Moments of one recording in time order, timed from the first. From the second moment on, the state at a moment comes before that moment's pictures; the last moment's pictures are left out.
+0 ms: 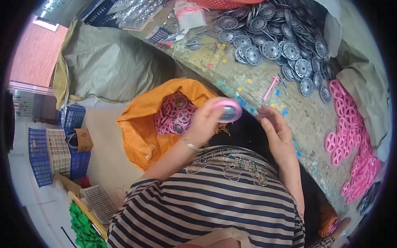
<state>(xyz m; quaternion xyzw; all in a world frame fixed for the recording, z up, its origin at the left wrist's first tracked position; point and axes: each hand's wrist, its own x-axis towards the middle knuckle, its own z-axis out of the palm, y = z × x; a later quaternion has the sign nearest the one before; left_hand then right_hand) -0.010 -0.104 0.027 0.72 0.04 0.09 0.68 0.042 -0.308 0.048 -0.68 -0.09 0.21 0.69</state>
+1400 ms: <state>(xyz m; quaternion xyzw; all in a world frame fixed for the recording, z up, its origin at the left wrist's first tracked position) 0.018 -0.137 0.027 0.84 -0.16 -0.03 0.51 0.142 -0.519 0.030 -0.94 0.09 -0.09 0.30</state>
